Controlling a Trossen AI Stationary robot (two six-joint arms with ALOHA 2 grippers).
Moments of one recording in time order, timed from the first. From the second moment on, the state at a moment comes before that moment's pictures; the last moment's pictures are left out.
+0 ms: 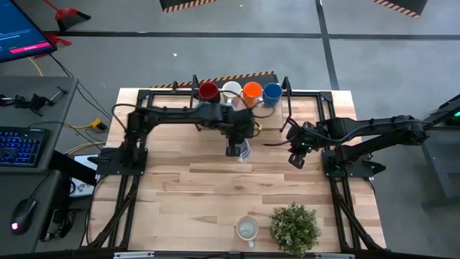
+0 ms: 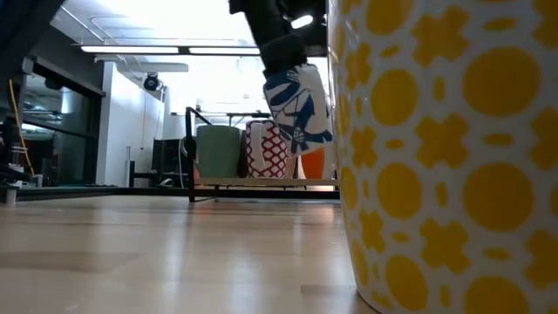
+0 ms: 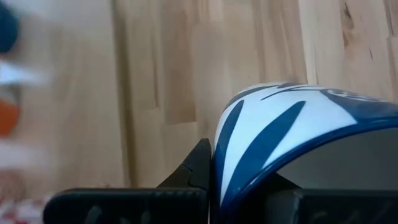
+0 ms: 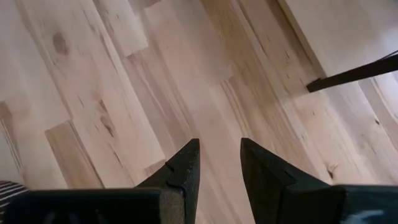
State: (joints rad) left arm 0.13 2.02 1.82 -0.92 -0.02 0.26; right arm 0.04 1.05 0.93 -1.03 0.15 0.46
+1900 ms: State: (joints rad) left arm 0.11 2.40 2.29 -1.15 -0.04 0.24; right arm 0.04 0.99 0.93 -1.52 0.10 0.58
